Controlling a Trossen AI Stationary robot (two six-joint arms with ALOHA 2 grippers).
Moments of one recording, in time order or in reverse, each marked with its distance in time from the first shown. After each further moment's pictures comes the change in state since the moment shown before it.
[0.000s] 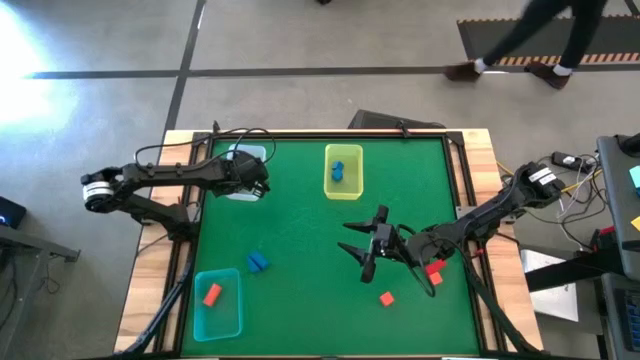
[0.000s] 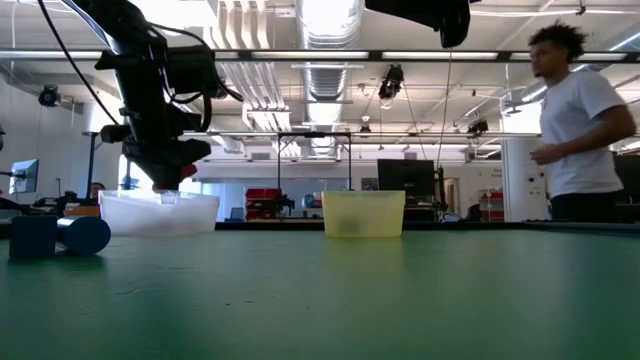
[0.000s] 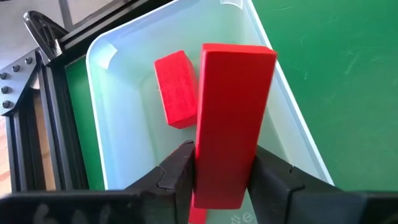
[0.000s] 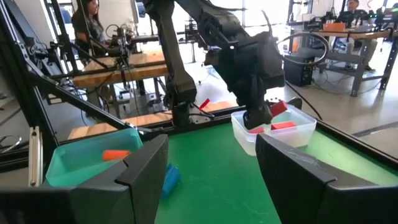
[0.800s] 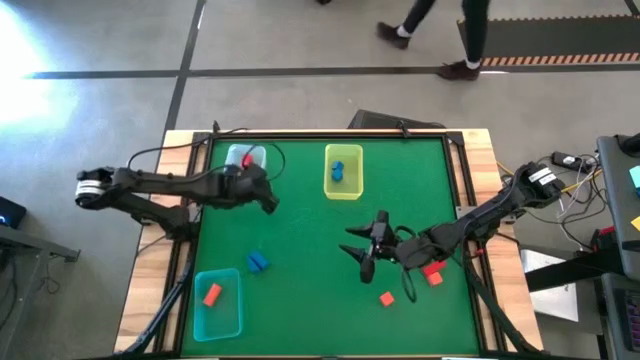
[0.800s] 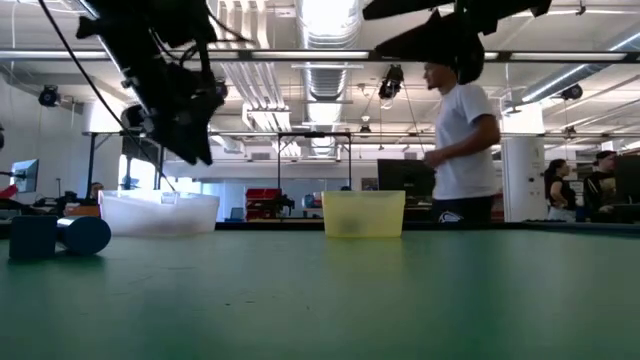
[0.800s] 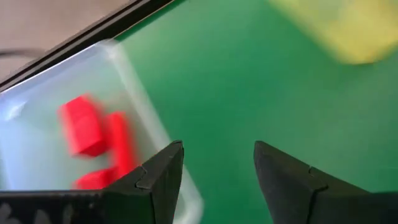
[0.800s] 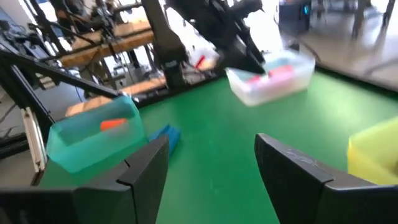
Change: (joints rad) left arm -0.266 -0.076 0.034 0.100 0.020 0.000; right arm 0.000 0.001 0.000 -0.234 -0.003 0.303
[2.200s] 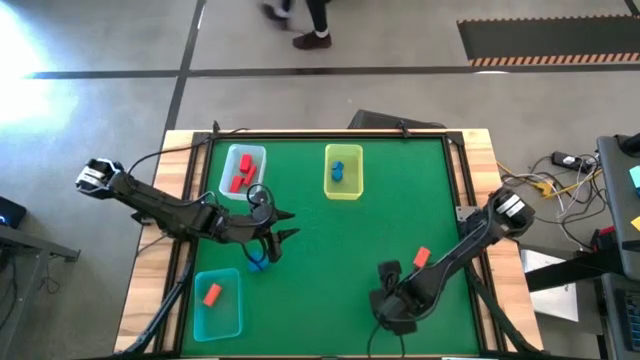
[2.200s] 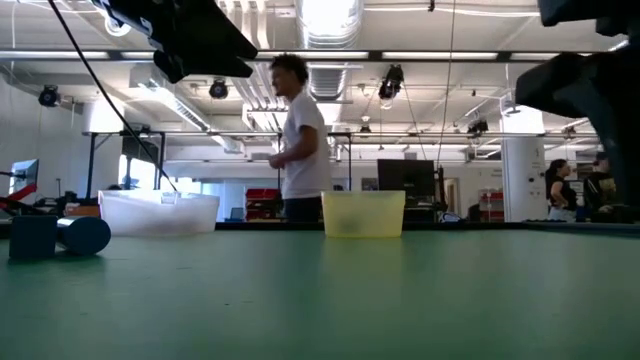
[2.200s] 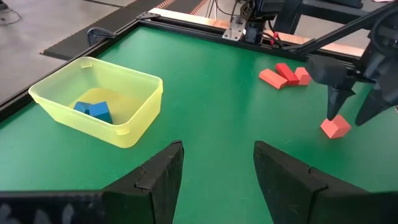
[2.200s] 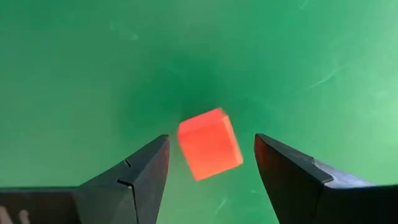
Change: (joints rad) left arm -0.446 -0.021 -0.021 0.565 -0.007 0.266; right arm 0.207 0.356 0.483 -1.243 -0.646 0.043
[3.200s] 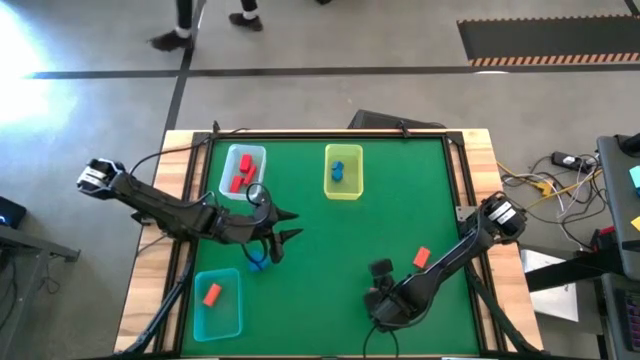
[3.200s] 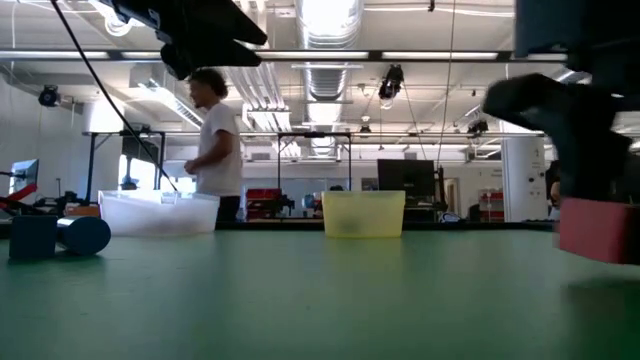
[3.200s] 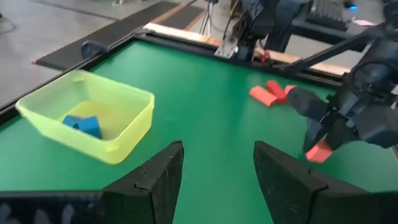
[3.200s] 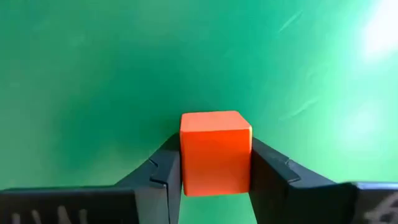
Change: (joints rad) left arm -0.003 0.016 -0.005 0.103 0.000 0.012; right arm 0.001 0.082 -0.012 0.065 0.182 -0.112
